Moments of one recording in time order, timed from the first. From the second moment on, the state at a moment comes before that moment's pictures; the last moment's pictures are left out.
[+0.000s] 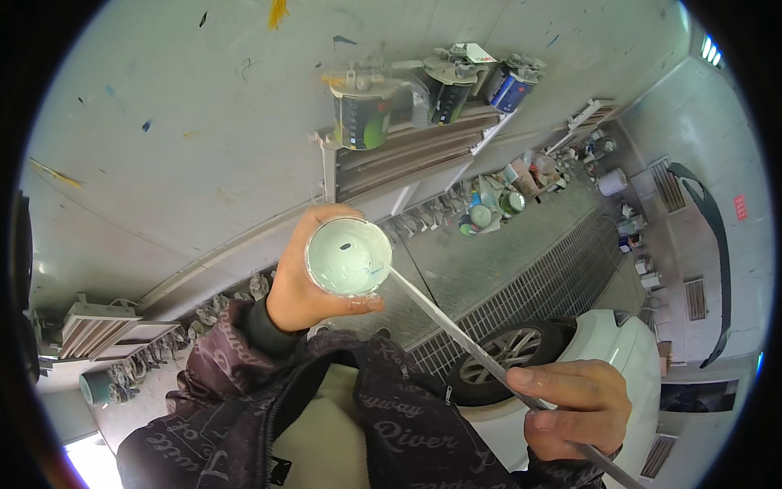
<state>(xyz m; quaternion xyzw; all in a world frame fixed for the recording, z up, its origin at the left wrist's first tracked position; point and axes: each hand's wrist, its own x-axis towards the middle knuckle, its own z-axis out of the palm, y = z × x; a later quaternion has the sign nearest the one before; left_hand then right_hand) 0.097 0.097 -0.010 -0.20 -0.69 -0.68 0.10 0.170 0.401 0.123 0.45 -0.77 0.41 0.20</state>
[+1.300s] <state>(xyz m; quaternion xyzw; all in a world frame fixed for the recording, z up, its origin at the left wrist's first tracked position) 0.100 0.110 -0.025 -0.26 -0.49 -0.83 -0.11 0.160 0.436 0.070 0.27 -0.73 0.57 0.25</state>
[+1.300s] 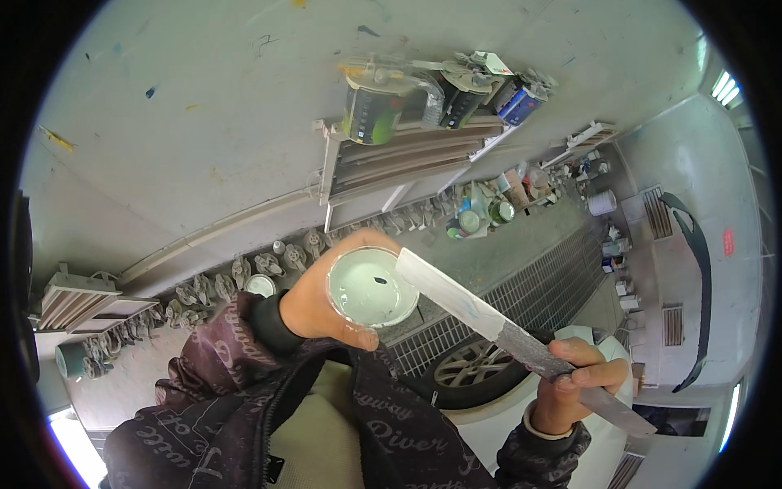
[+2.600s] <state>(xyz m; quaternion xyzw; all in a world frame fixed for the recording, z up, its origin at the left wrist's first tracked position) 0.101 0.123 -0.028 -0.17 -0.48 -0.86 -0.03 0.187 0.416 0.039 0.14 -0.68 0.64 0.33</state>
